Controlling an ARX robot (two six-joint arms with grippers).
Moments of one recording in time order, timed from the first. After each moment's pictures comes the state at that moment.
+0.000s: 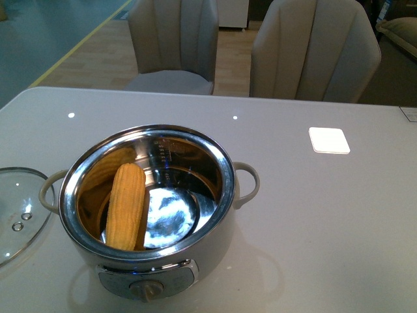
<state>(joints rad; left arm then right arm) 0.00 0.00 0.01 0.00 0.00 -0.01 0.01 0.11 0.13 -0.02 0.01 0.01</state>
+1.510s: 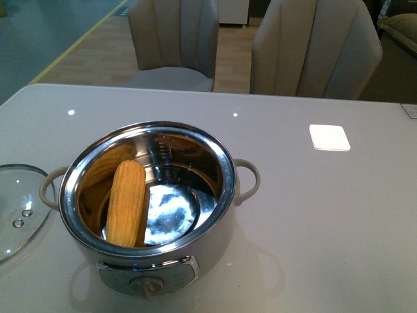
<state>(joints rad) 0.00 0.00 0.01 0.00 0.00 -0.01 0.00 0.01 0.03 0.00 0.00 0.00</state>
